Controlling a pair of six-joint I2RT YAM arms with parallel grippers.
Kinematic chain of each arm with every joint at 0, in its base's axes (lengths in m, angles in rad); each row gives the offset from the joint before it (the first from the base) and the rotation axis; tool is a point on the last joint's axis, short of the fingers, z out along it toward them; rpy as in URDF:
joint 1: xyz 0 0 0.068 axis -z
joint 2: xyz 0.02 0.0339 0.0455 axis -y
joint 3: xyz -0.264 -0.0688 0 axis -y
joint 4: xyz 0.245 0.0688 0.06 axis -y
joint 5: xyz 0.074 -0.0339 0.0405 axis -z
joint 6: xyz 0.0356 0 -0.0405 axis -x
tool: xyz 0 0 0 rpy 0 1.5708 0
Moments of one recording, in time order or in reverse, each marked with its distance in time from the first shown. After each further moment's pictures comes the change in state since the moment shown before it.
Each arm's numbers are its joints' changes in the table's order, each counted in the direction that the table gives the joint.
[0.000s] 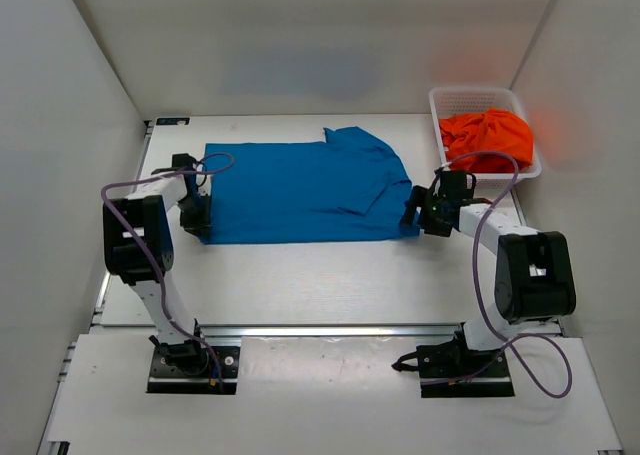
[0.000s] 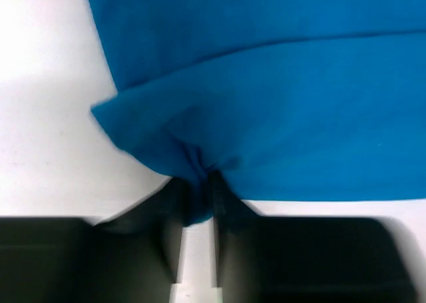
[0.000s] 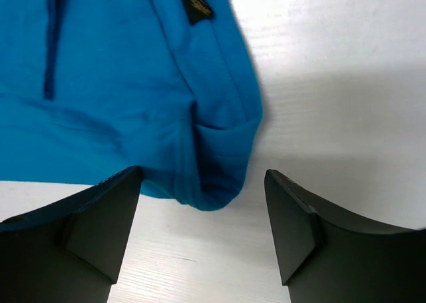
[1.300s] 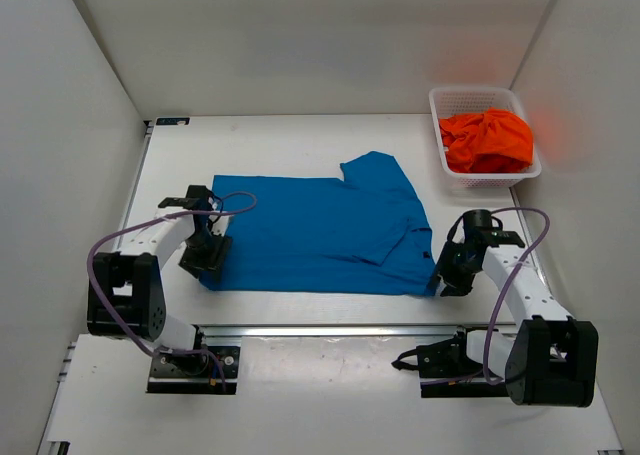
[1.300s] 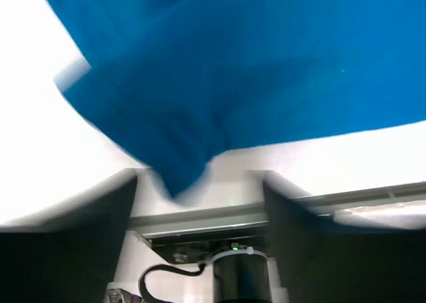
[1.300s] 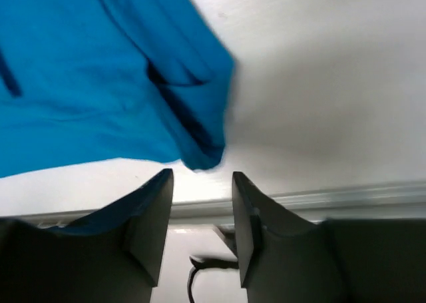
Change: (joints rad) left arm 0.156 0.377 -0.297 -0.243 -0.016 -0.100; right arm 0.105 0.446 -0.225 -0.612 0.001 -0.119
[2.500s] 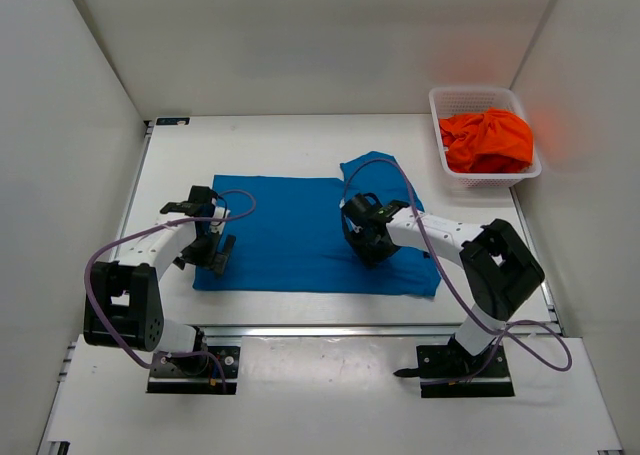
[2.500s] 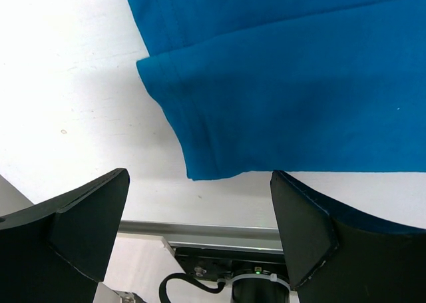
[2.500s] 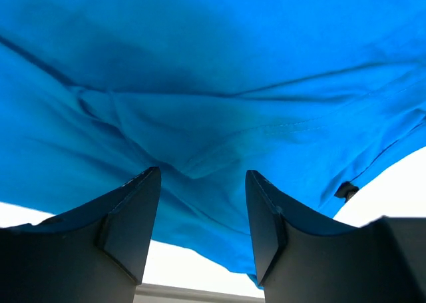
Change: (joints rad) left arm 0.048 0.068 -0.037 0.087 -0.186 0.038; right arm -0.746 -0.558 0.423 0.171 0.403 0.390
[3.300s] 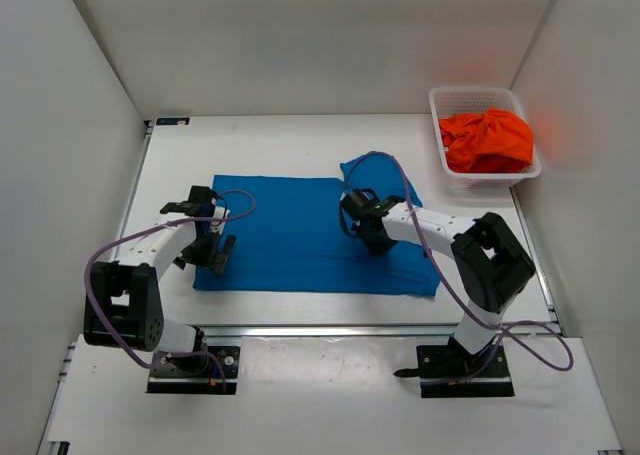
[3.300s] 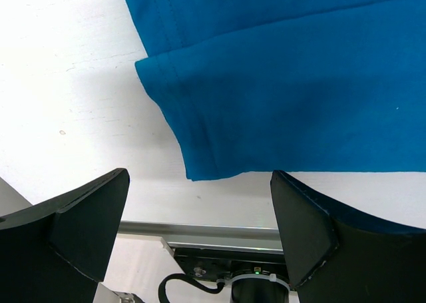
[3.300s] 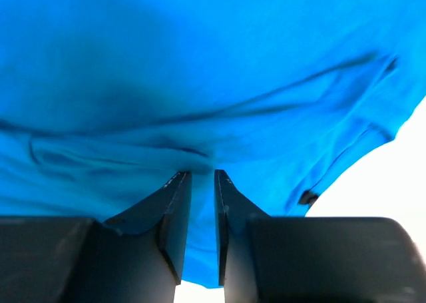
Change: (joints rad) left arm 0.000 0.000 -0.004 0.000 0.005 0.000; right arm 0.021 -0.060 0.023 0.024 0.118 0.012
